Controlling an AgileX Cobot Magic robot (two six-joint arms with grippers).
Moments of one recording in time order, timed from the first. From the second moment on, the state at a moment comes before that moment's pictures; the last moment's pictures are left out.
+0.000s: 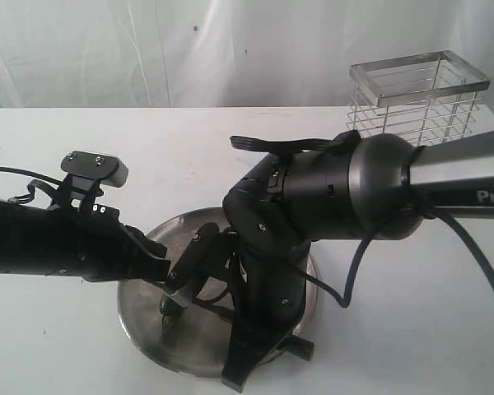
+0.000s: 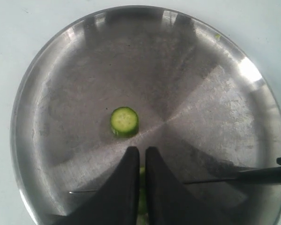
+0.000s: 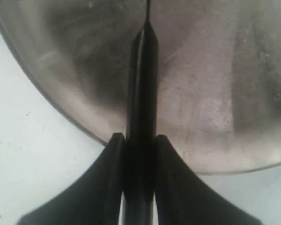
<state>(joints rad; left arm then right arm) -0.38 1.49 -0.62 -1.67 0.28 1.57 0.88 1.83 -1.14 -0.09 0.87 -0.18</state>
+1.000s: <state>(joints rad) -0.07 1.48 -0.59 -1.51 0.66 1.44 0.88 1.83 -1.14 -0.09 0.87 -0.18</state>
